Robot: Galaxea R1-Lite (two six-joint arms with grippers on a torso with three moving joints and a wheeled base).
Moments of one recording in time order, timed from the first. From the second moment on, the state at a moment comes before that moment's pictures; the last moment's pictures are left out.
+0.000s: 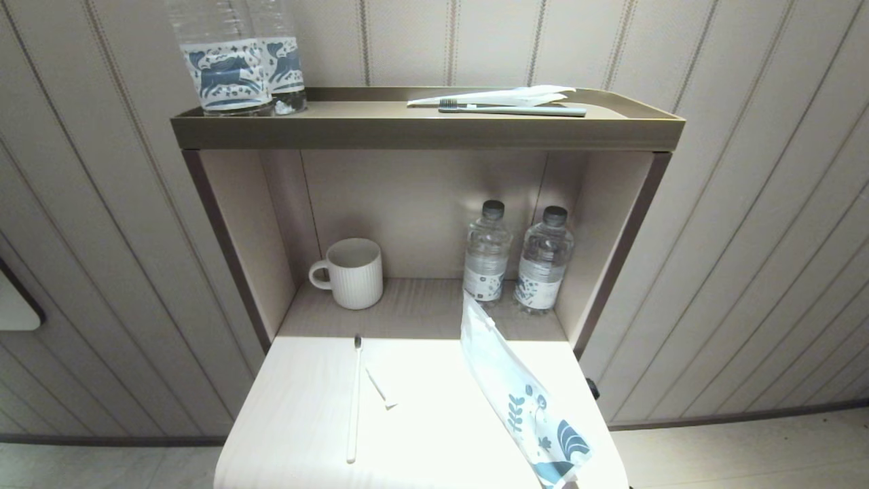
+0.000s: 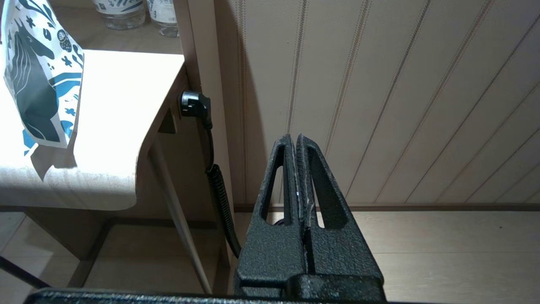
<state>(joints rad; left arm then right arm) 0.00 0.00 0.00 -0.04 -0.01 0.00 0.00 0.00 0.00 0.00 -0.01 0.00</state>
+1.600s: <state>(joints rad) 0.00 0.00 0.00 -0.03 -0.01 0.01 0.18 0.76 -1.00 0.92 0.44 0.02</state>
